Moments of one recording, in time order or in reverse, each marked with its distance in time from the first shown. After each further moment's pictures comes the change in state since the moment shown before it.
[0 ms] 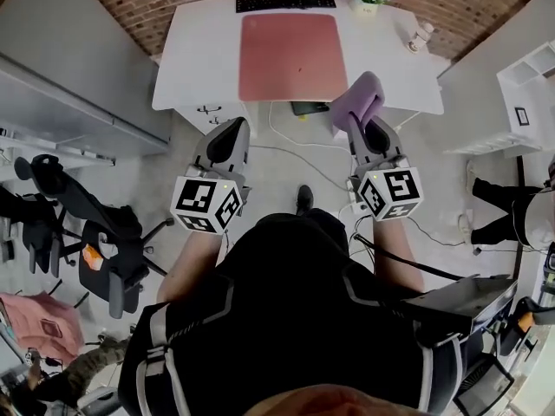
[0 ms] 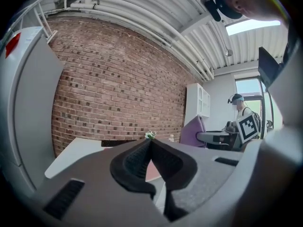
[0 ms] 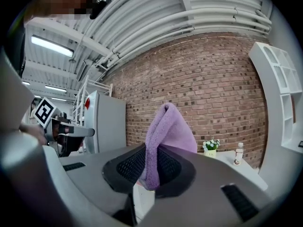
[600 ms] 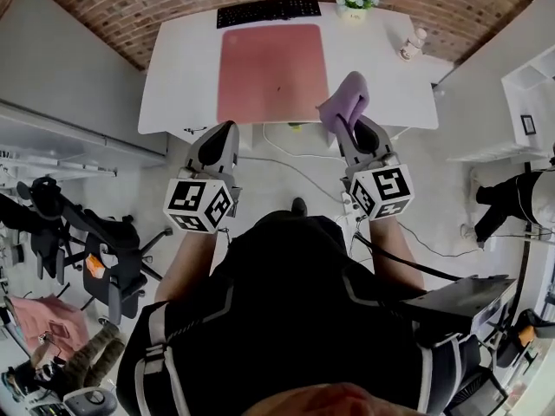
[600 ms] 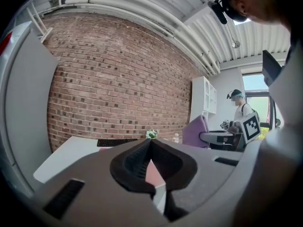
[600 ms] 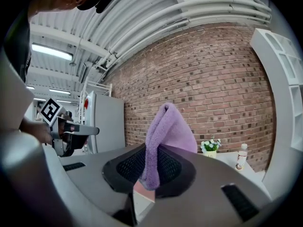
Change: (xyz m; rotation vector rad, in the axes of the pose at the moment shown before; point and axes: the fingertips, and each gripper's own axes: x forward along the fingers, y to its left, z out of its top) left arm 0.107 -0.014 -0.003 -0.004 0.051 0.059; right arm 0.040 -0.099 -0.013 0.016 0.019 0.078
